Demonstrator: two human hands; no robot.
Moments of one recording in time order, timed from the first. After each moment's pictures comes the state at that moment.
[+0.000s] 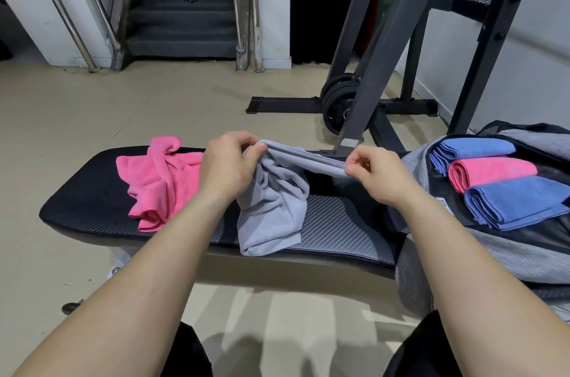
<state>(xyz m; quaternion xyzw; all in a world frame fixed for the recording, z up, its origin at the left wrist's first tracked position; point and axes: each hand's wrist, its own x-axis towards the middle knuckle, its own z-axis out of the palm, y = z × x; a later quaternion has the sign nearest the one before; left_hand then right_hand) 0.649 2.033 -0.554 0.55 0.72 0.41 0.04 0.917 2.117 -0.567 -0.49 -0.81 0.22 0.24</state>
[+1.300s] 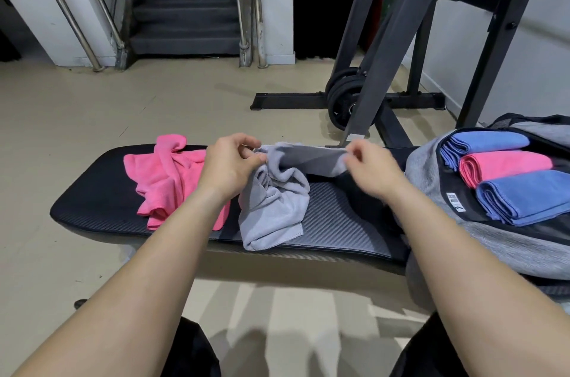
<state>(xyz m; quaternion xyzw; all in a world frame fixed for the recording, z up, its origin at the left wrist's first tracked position) 0.634 2.028 -0.559 0.53 0.72 0.42 0.16 0.886 2.116 -0.572 -0.55 -0.76 0.24 0.25</state>
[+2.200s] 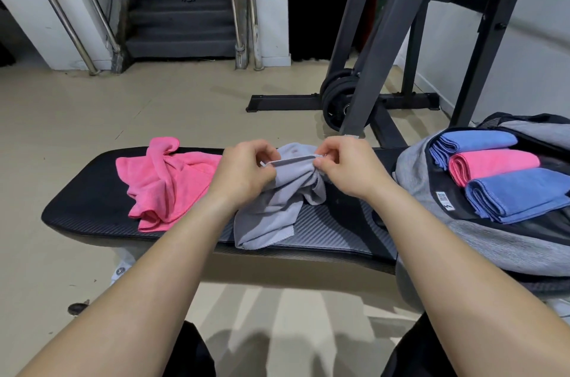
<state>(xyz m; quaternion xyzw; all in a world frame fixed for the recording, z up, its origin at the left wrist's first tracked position) 0.674 2.022 -0.551 0.60 0.70 0.36 0.14 0.873 2.096 -0.551 -0.47 -0.81 0.22 0.26</state>
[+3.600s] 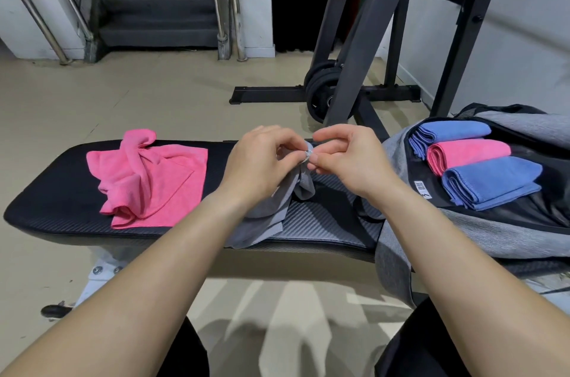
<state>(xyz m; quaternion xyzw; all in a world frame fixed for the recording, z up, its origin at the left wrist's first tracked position) 0.724 2.029 -0.546 0.71 0.58 0.40 0.05 0.902 2.065 -0.532 -0.45 -0.65 0.48 0.38</state>
